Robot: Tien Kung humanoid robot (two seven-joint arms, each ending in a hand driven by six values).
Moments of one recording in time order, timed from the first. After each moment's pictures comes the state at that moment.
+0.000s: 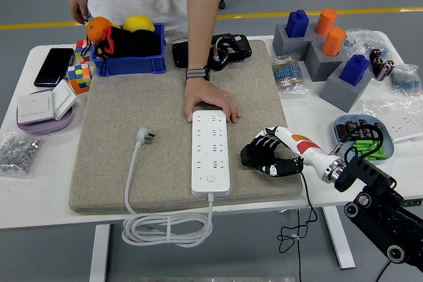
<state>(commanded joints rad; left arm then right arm) -0.11 0.01 -1.71 -0.18 1.84 -0.05 0.28 0.32 -0.20 0.90 1.15 -1.80 -0.04 0.20</state>
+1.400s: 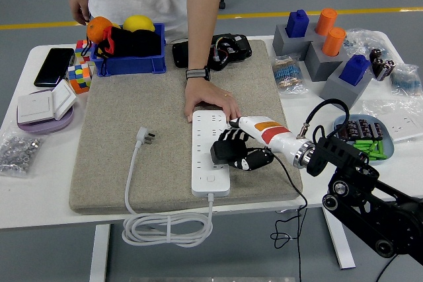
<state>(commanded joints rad) -0.10 0.02 -1.72 -0.18 1.84 -0.05 0.28 0.45 -0.20 0.77 1.35 -1.90 0.05 -0.01</state>
